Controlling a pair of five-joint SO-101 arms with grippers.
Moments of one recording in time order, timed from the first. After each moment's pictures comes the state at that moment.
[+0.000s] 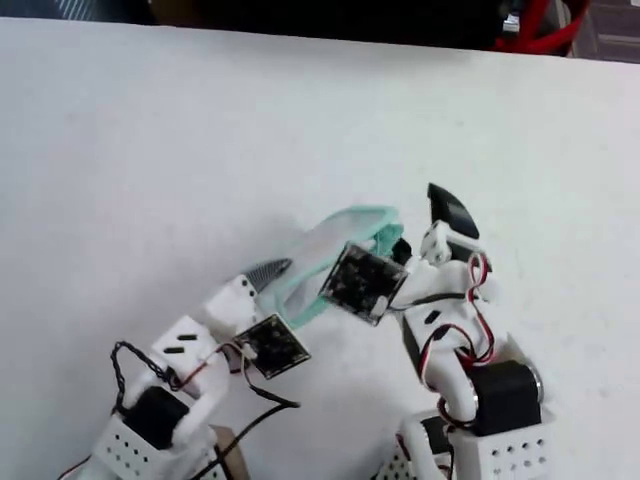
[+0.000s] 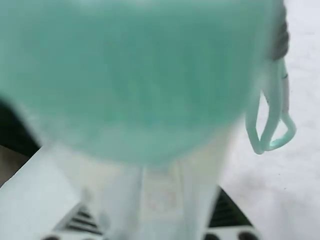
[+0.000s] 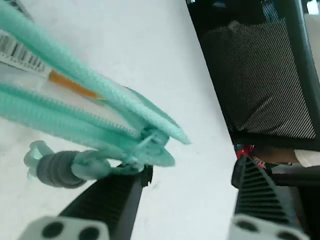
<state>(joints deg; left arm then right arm) 27.6 -104.0 95.0 40.1 -31.6 -16.5 -71.2 44.5 67.1 61.2</state>
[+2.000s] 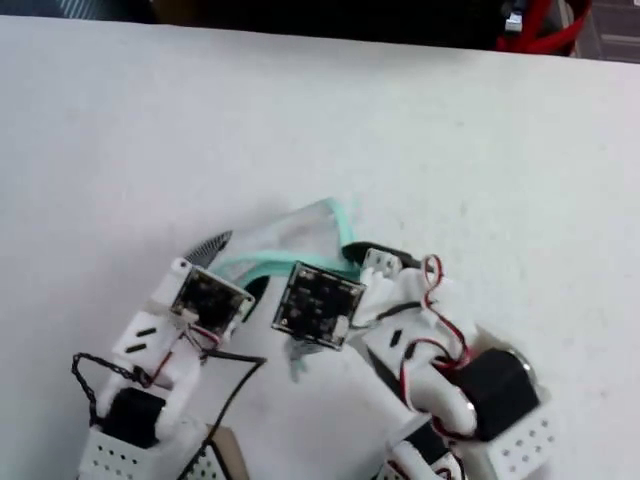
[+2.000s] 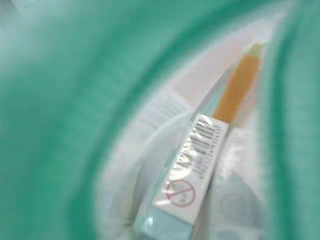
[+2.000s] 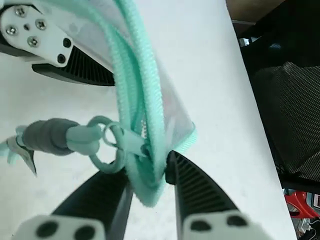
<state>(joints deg) 13.1 -104.0 90.6 41.7 -17.7 -40.3 -62.0 33.0 78.9 47.2</state>
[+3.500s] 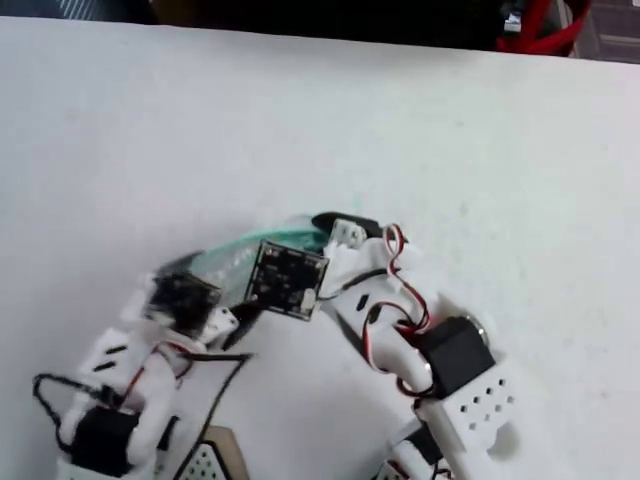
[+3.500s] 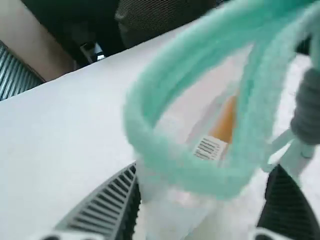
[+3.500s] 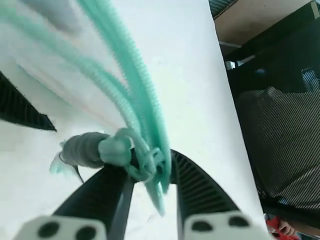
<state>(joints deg) 8.2 -104.7 75.2 64.6 -15.4 -37.2 -53.0 37.5 61.6 51.4</state>
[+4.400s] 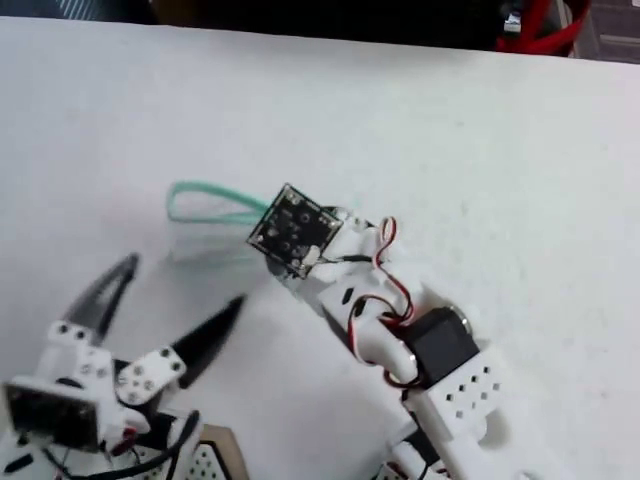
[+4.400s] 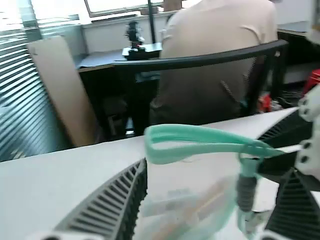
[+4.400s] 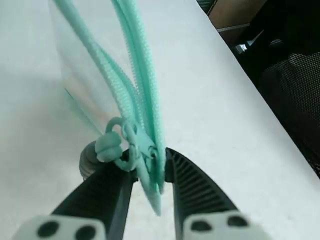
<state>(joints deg) 9.5 -104.9 47.2 74.6 -7.9 -39.3 -50.1 36.7 57.4 28.7</state>
